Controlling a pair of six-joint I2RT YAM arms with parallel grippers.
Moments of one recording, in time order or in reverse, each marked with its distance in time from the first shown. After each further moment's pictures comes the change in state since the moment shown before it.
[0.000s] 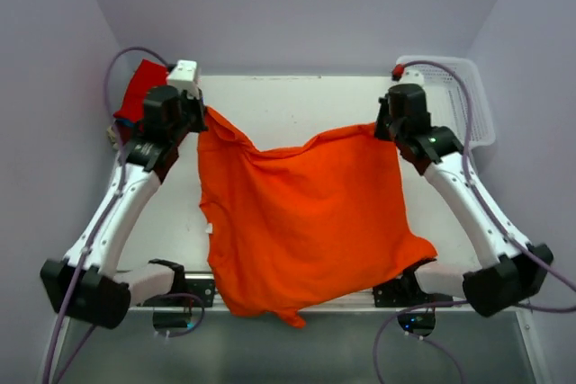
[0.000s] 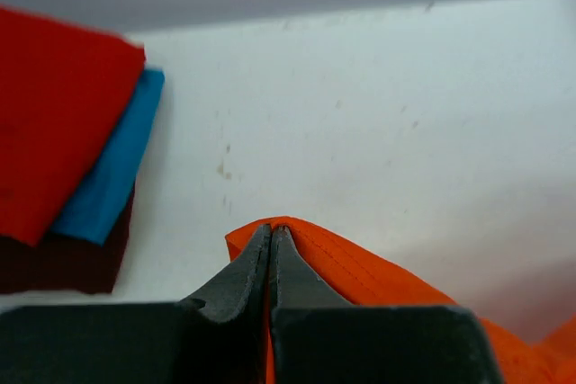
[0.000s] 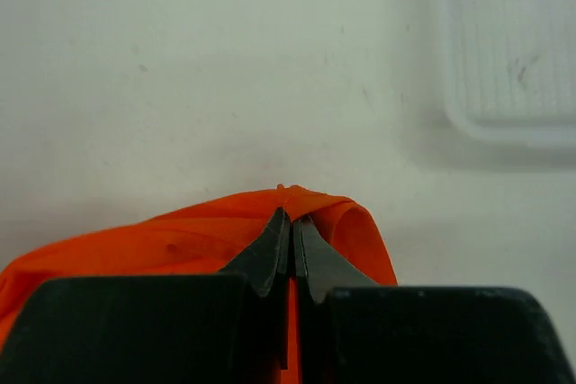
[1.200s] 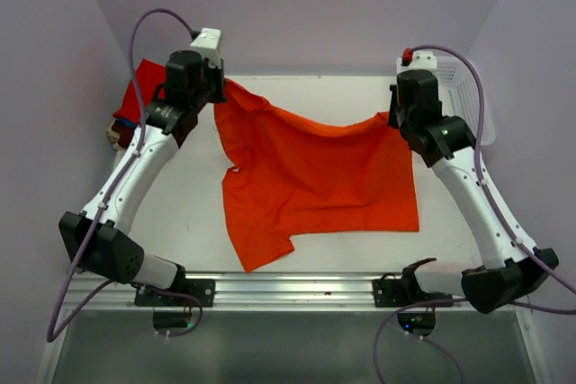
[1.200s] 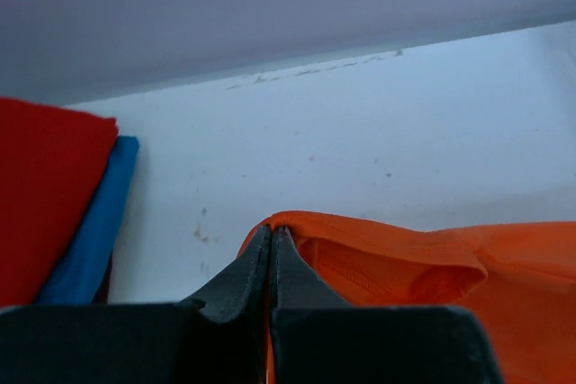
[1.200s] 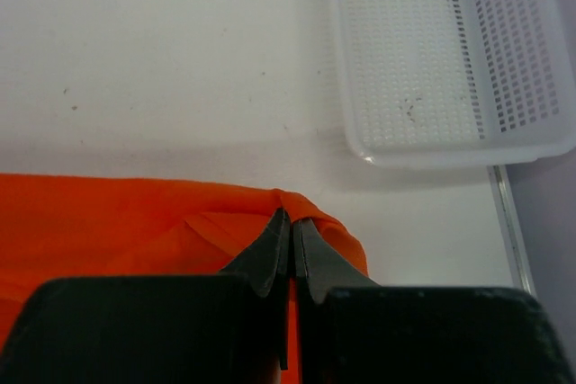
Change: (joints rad) left arm -0.183 0.309 0.297 -0.049 -0.103 0.031; right arm 0.018 0.045 0.104 -0.118 0.178 -0.112
